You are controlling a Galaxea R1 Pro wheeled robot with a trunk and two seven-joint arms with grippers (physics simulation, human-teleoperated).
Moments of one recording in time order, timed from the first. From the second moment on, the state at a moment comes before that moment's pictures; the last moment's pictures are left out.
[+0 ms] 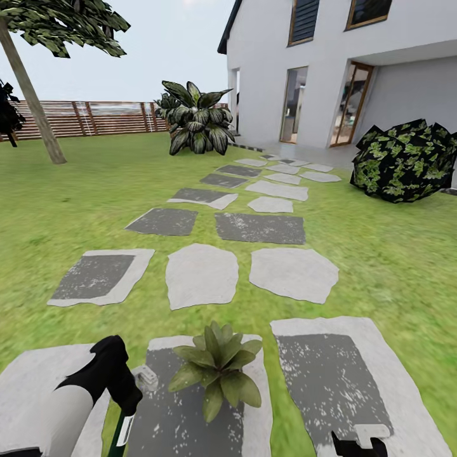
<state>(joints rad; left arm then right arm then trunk) -0.69 0.10 0.10 -0.59 -1.20 0.72 -1.27 -0.37 -0.10 -0.72 -0.24 0.66 -0.36 0.11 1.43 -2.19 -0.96</state>
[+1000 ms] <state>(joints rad) -0.62 0.11 0.10 -0.51 -1.19 0.54 -1.07 -0.37 -0.10 -0.71 -0.22 0.66 -0.36 0.11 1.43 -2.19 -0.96</state>
